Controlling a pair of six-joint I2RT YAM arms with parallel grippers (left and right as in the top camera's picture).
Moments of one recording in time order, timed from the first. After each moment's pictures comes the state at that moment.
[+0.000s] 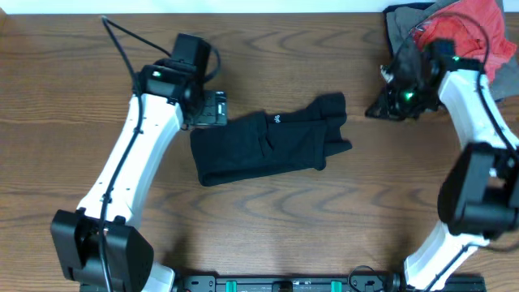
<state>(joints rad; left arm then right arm) -0.22 1.67 1.51 -1.11 -0.12 -0.25 -0.11 1.94 1.56 -1.06 -0.54 -0.16</state>
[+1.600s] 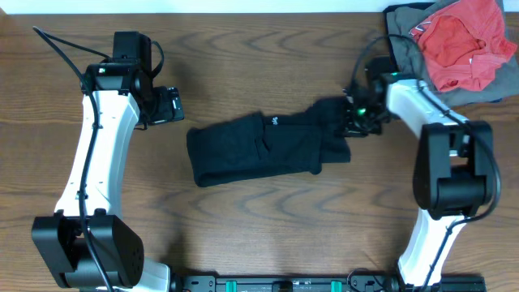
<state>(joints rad) 0.00 1.67 1.51 -1.15 -0.14 -0.22 0.06 2.10 1.43 -0.89 -0.38 0.08</state>
